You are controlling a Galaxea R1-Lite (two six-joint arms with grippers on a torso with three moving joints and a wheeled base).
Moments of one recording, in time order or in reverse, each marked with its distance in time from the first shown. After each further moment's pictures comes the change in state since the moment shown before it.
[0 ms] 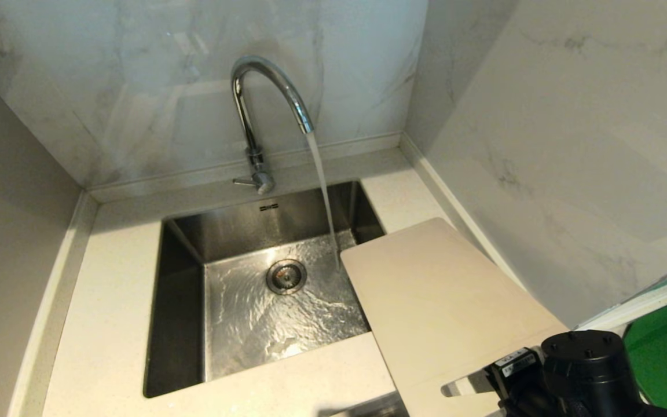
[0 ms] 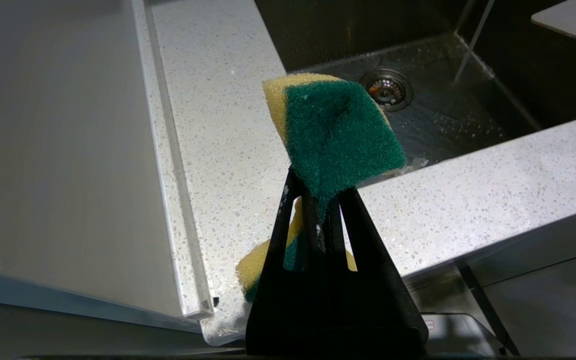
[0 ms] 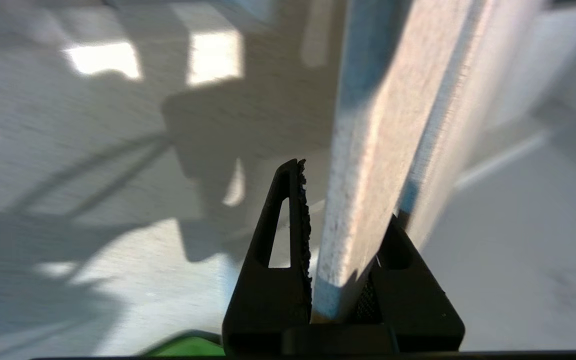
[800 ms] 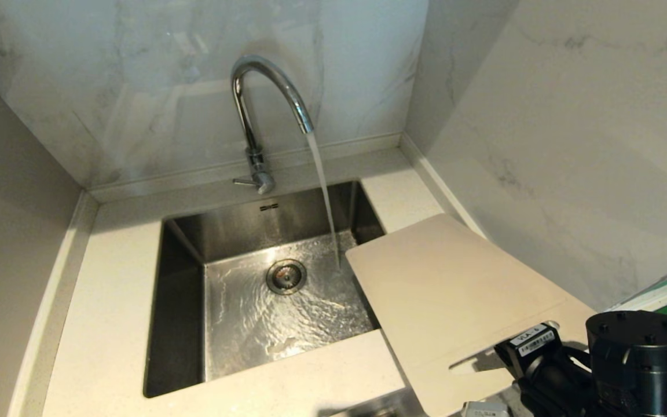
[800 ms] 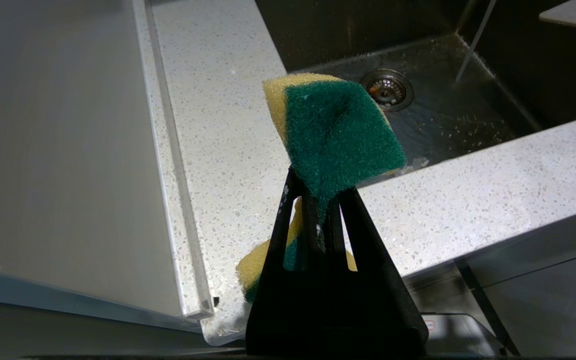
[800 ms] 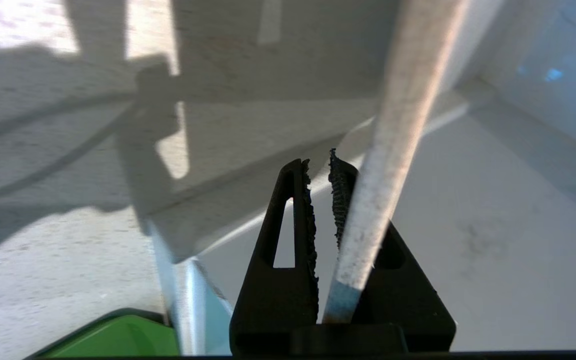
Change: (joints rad) left arm 0.001 0.000 0.000 0.000 0.000 0.000; right arm -0.012 -0.131 -0.044 -0.001 -0.001 -0.094
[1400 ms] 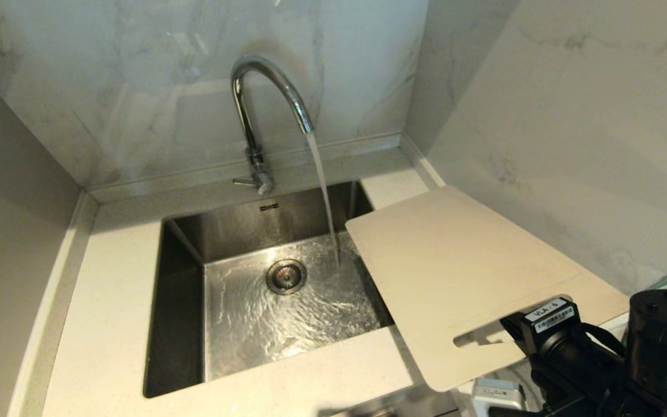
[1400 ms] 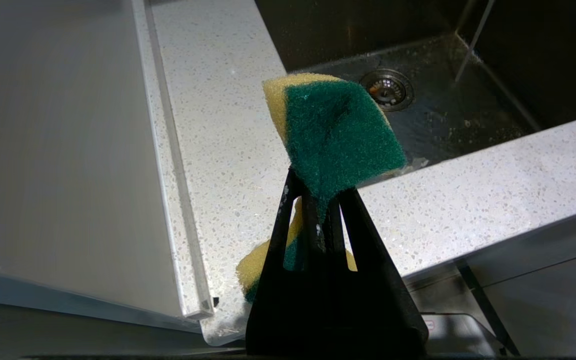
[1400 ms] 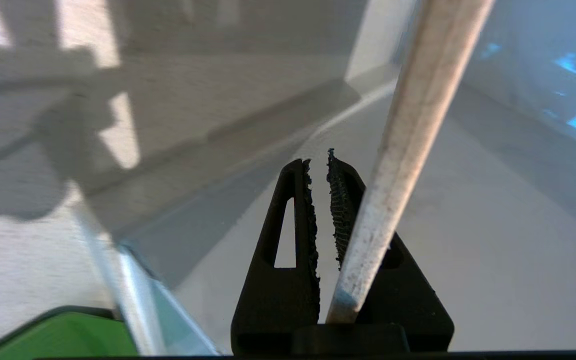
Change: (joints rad) left arm 0.000 0.000 0.000 0.000 0.000 0.000; right arm 0.000 -0.091 -0.055 0.003 0.004 -0.035
